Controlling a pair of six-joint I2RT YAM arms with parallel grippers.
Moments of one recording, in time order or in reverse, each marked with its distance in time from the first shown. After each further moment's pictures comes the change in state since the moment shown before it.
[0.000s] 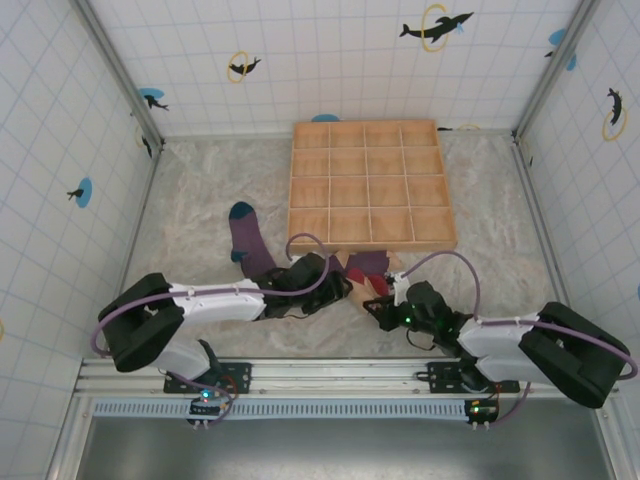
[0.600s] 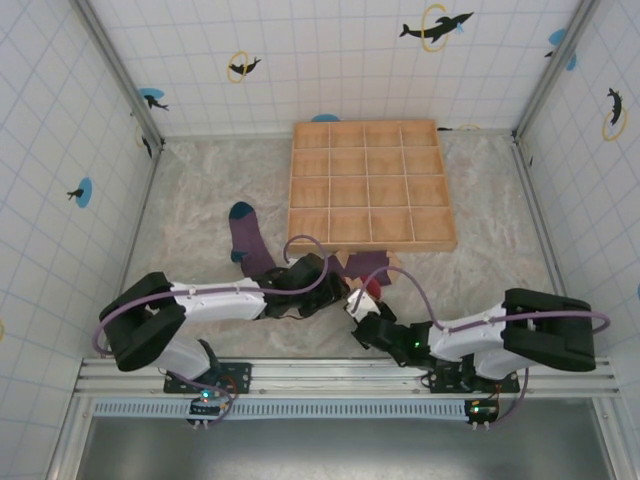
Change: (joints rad) left arm 0.014 -0.006 -0.007 -0.055 0.008 -0.027; right arm 0.509 0.154 0.218 -0.259 0.727 -0.351
